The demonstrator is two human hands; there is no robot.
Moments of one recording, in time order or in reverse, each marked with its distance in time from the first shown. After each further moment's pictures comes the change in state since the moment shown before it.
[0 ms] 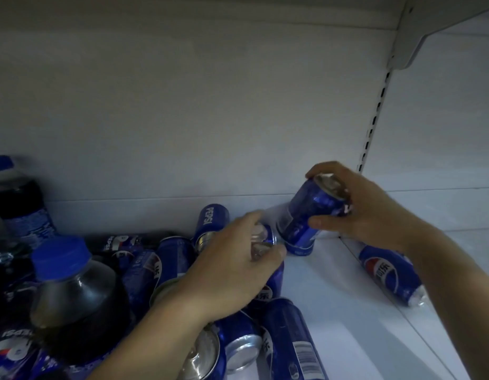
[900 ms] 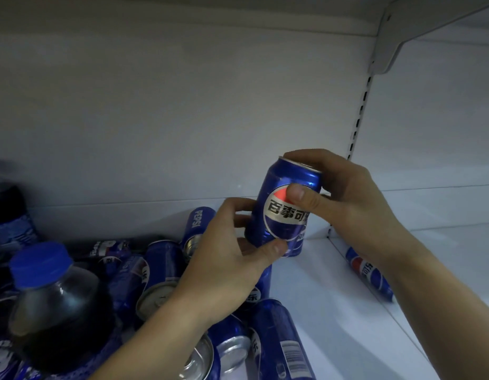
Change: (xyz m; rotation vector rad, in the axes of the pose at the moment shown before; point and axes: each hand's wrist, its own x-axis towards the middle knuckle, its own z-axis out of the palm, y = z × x) left_hand -0.002 0.015 0.009 -0.408 0.167 0.025; right_hand -0.013 -0.045 0.014 0.431 0.221 -0.113
